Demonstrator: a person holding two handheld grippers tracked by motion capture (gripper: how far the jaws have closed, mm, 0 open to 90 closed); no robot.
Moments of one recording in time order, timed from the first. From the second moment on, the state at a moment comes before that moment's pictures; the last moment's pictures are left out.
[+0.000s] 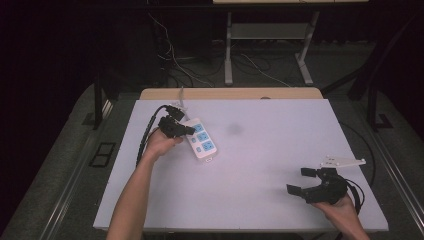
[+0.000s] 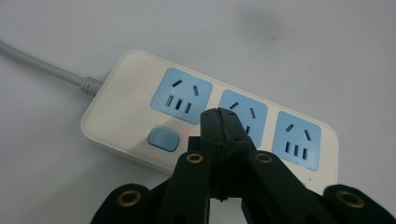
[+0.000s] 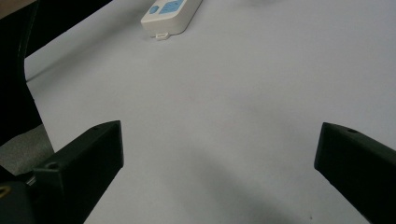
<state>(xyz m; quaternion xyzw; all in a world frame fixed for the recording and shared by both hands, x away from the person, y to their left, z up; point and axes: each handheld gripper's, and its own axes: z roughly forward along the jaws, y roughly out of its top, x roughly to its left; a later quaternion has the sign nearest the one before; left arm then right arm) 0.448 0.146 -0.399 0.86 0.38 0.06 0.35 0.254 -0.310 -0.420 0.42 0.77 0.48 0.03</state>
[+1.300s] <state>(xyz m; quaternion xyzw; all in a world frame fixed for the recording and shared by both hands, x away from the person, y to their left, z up) 0.469 0.157 -0.411 0.86 0.38 0.07 0.33 0.256 -0.309 -0.421 0.42 0.78 0.47 0.04</state>
